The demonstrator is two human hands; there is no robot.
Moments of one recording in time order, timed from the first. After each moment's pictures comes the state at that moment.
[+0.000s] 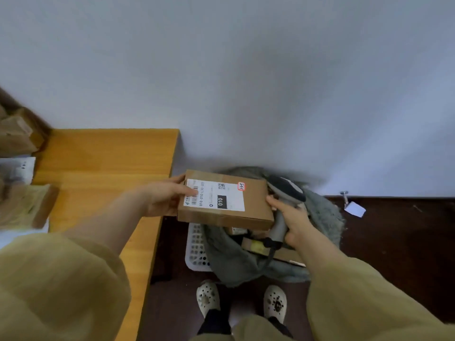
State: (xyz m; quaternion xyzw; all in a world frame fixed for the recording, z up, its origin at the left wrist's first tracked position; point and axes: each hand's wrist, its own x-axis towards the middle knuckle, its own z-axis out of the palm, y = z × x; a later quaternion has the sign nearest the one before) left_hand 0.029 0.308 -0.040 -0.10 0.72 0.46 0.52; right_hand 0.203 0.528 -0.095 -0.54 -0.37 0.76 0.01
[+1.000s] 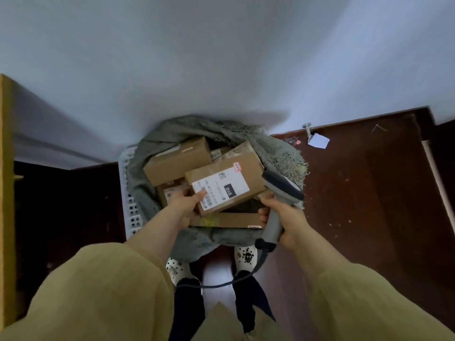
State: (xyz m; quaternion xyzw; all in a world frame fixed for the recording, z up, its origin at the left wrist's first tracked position) left_hand 0.133 0.489 -0.300 -0.23 0.71 0.44 0.49; right_hand 0.293 0.630 -0.241 -0.65 -0.29 0.71 -0.02
